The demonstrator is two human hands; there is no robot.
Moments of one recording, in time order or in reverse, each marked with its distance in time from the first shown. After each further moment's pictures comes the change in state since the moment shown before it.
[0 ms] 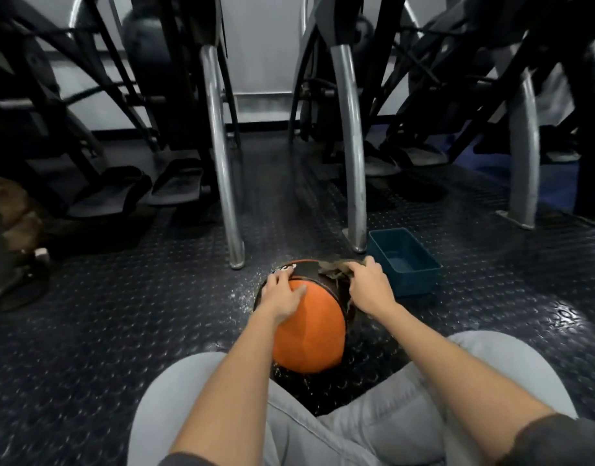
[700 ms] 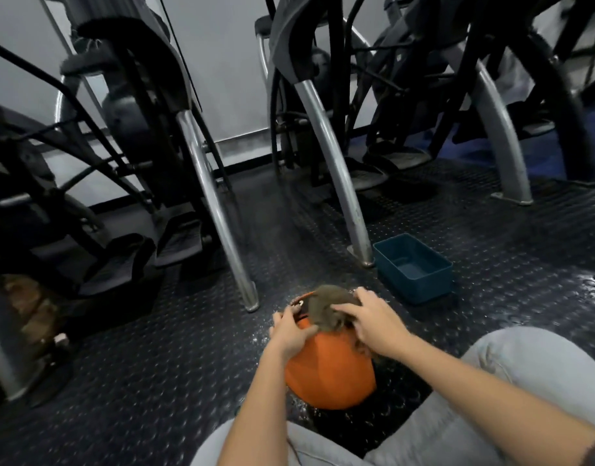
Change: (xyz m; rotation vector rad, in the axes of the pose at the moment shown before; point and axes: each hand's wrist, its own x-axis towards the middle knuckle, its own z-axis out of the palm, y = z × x) left_hand 0.004 -0.004 -0.024 0.039 -0.045 -0.029; right_hand -0.020 -0.010 0.016 -0.044 0.018 -0.251
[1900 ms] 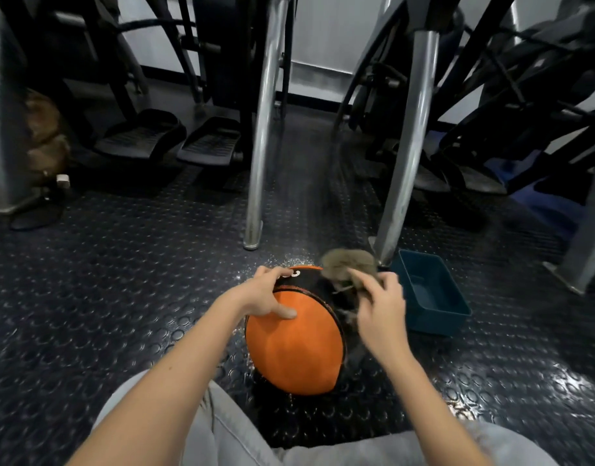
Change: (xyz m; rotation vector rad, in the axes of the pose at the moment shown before) left_hand 0.018 -0.028 -0.021 -0.096 -0.155 0.022; right_hand 0.026 0.007 -0.009 0.252 0.244 -0.012
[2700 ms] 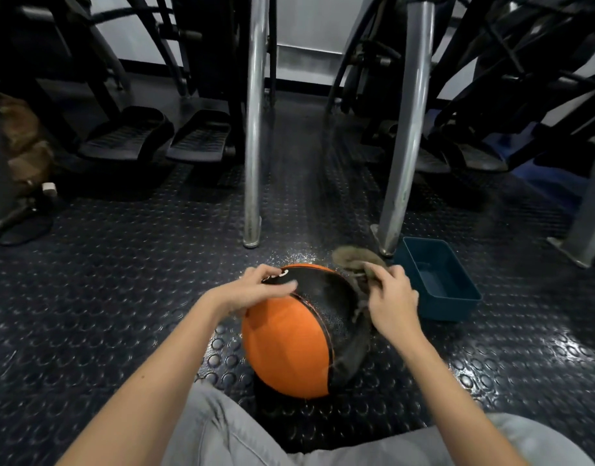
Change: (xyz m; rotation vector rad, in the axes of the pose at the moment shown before) left_hand 0.003 -0.019 -0.024 -0.283 -0.097 -0.100; right_hand 0.017 -0.005 0.009 -0.110 -0.199 0.280
